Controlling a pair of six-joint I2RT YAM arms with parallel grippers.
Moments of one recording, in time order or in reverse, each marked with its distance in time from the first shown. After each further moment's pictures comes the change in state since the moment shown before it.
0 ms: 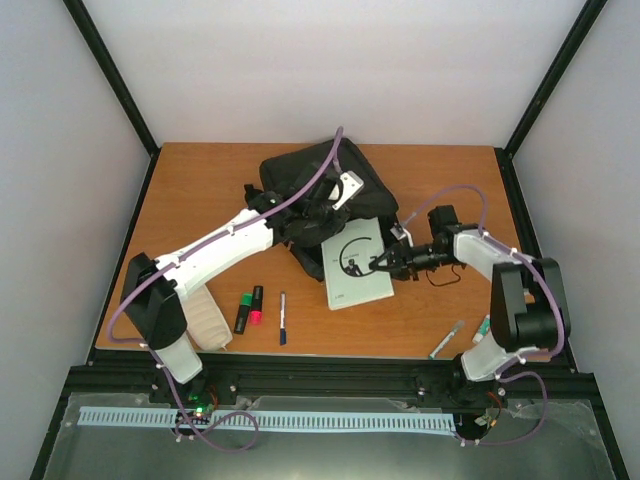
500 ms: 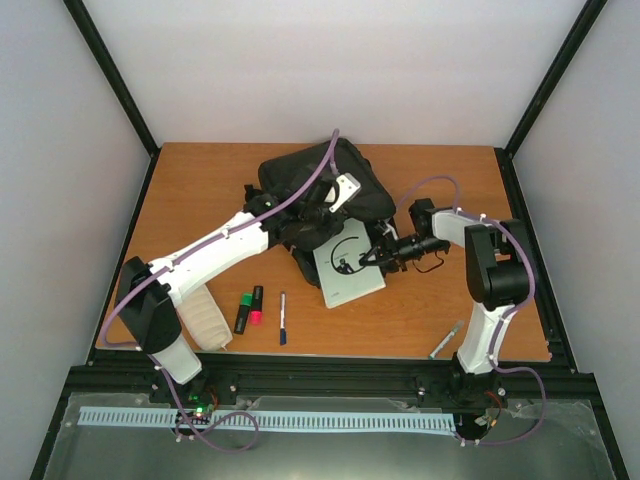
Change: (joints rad) left arm 0.001 -0.049 -0.039 0.002 -0.003 0.007; right arm 0.056 0.352 0.262 -0.121 0.028 -0.183
